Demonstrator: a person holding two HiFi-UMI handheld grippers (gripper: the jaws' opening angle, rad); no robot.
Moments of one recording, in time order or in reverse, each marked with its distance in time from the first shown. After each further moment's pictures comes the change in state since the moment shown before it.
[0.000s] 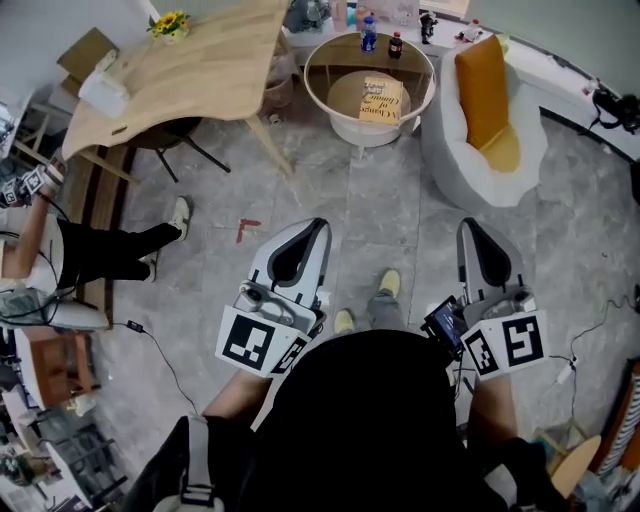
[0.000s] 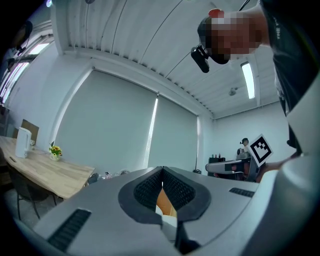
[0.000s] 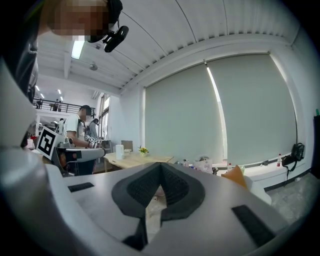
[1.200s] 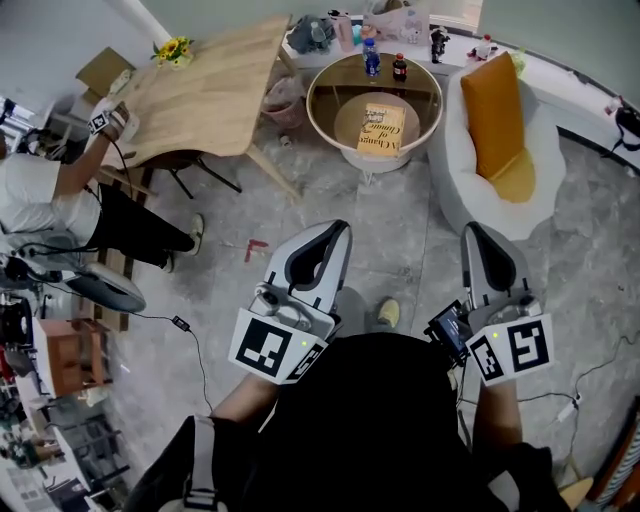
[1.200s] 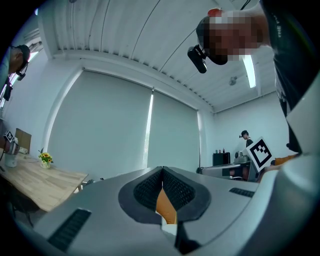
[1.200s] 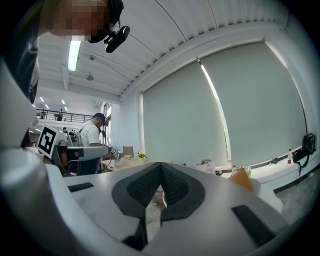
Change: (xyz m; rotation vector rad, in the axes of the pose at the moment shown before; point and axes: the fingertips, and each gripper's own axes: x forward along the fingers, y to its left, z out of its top) left arm 0.162 -0.048 0.007 0.077 0.010 0.022; right arm 0.046 -0.148 0.012 0.052 -0.051 0.080
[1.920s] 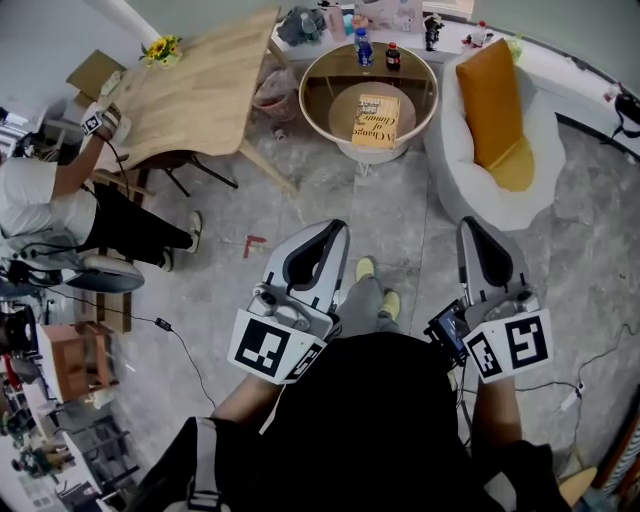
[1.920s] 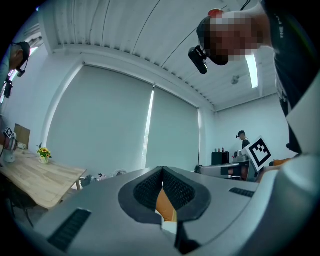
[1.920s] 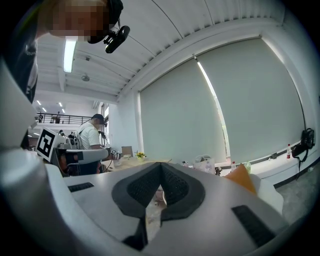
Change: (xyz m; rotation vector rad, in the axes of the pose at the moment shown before) left arm 0.012 0.003 -0.011 -0.025 0.038 -0.013; right arm 0.010 -0.007 -0.005 0.038 0.020 -0.011
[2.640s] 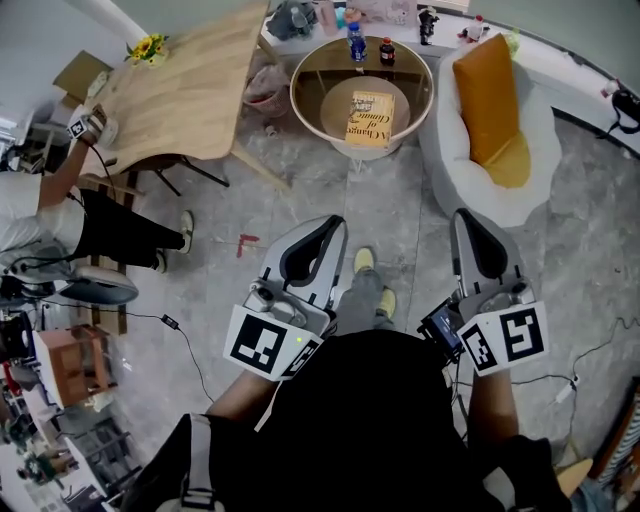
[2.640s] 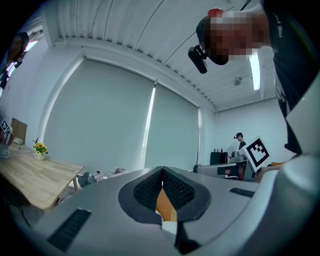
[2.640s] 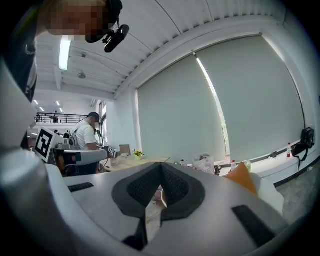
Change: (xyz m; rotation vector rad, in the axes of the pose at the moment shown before) left arm 0.031 0.028 -0.007 -0.028 0.022 -0.028; right arm 0.043 -0.013 0.002 0.004 0.021 -0.020
